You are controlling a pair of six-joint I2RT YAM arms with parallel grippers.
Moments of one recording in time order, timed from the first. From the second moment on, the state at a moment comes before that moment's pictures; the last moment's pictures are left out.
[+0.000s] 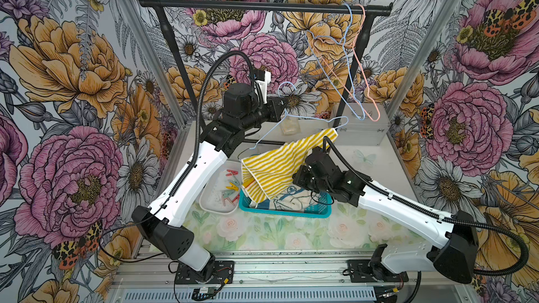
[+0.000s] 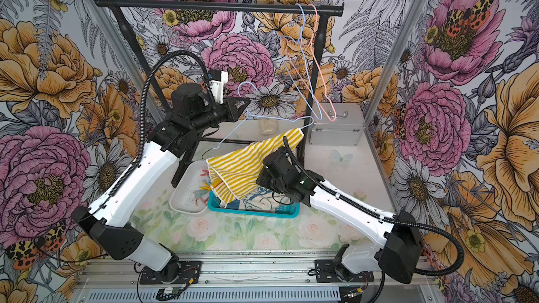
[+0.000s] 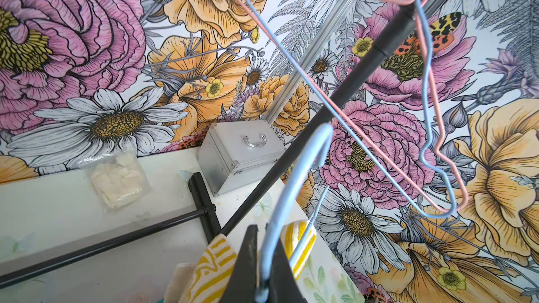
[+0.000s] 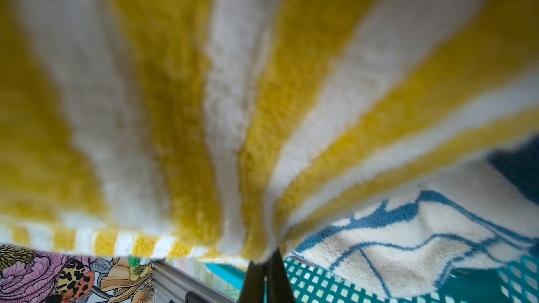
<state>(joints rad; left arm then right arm) -0.54 1.54 1.84 -0.46 0.25 -0.48 0.85 1.34 1.12 -0.54 0.06 1.07</state>
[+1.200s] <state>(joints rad) -0.36 1.43 1.93 -0.48 0.16 -0.47 0.85 1.33 0.97 -0.62 0.04 1.04</state>
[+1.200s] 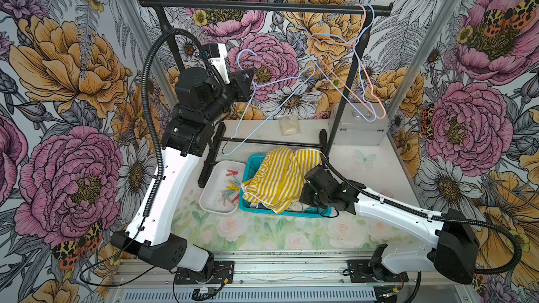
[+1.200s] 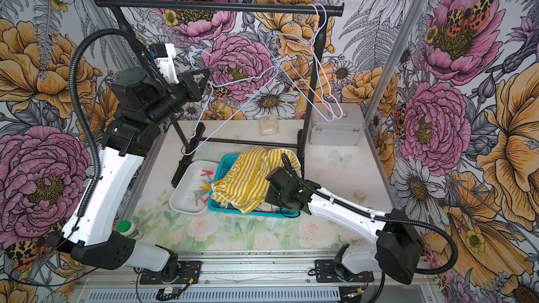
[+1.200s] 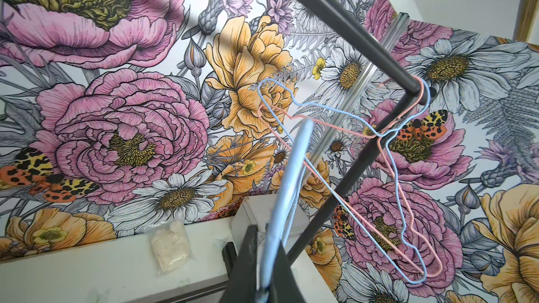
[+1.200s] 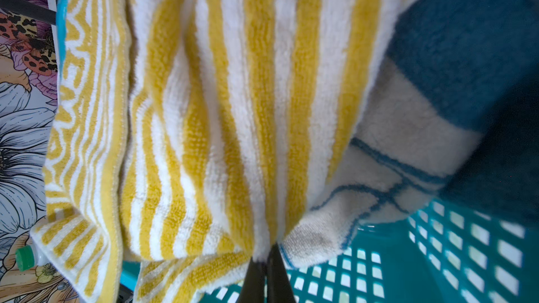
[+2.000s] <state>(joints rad) -0.14 1.29 1.63 -0.56 0.00 -0.57 1.10 1.32 1.32 -0.73 0.38 0.78</state>
